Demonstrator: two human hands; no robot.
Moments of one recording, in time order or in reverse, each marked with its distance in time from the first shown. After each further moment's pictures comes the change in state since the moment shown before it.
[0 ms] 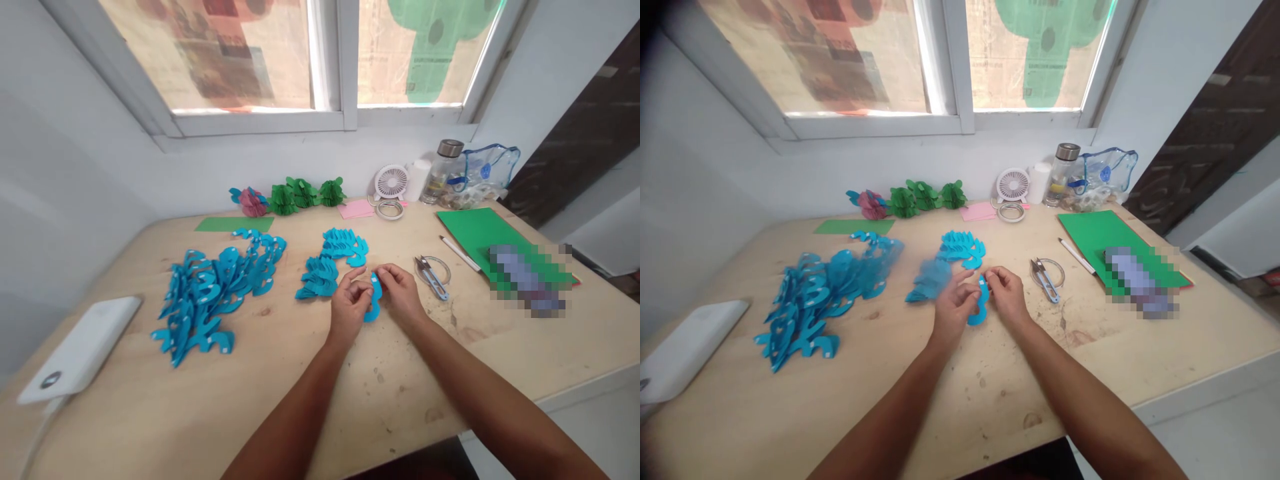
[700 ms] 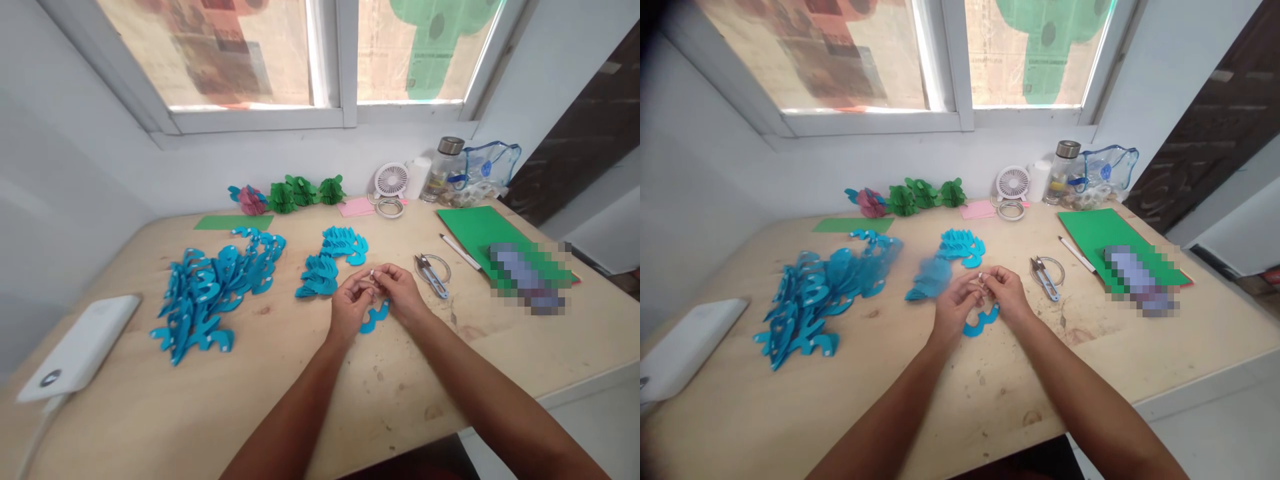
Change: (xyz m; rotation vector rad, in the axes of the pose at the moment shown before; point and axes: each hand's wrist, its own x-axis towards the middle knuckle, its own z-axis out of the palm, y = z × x) left_hand 0.002 -0.002 0.000 0.015 -0.027 0.015; right_hand 0.000 0.002 0.001 0.276 -0.096 0.177
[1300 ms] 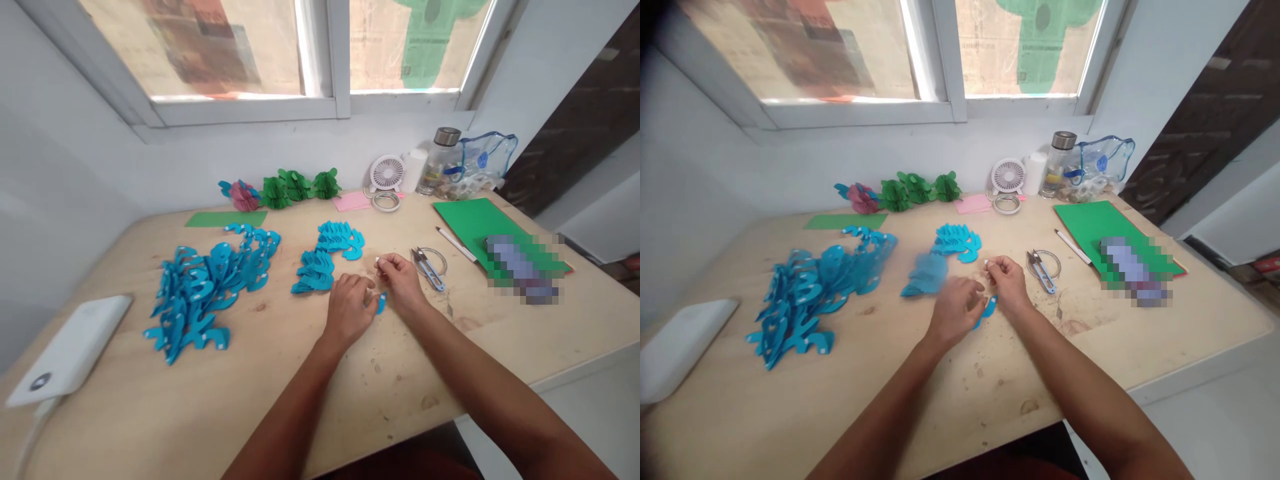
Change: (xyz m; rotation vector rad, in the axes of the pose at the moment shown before) left_hand -0.007 0.013 -0.006 1.124 -0.187 0.325; right_hand 0.006 -0.004 -0.003 -0.094 0.193 -0.099
